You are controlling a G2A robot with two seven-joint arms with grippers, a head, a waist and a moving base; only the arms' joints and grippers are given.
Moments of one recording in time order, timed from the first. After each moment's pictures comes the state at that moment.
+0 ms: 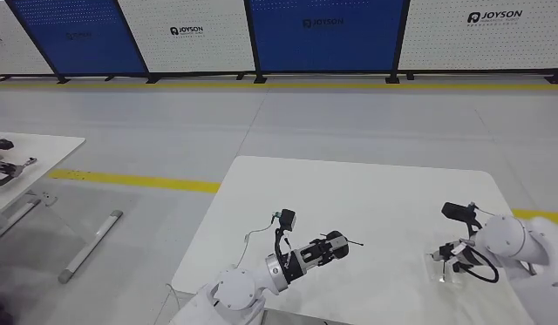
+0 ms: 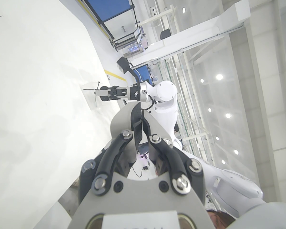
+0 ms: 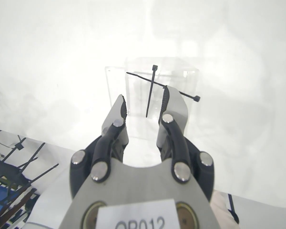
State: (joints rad) left arm 1.51 -1.15 -1.07 -1.78 -0.21 -0.22 -0.40; right arm -0.92 -0.92 1.01 -1.40 -0.61 0.34 1.39
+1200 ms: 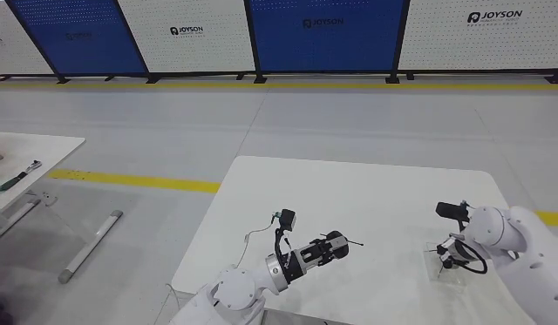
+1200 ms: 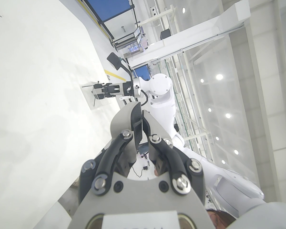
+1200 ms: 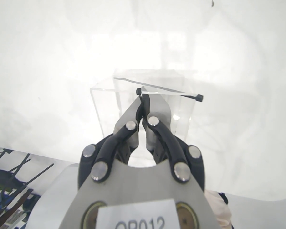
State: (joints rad) left arm 1.51 -1.15 -1.07 -1.78 -0.21 -0.22 -0.40; right arm -0.80 -0.96 0.87 -1.25 -0.63 0.34 1.39
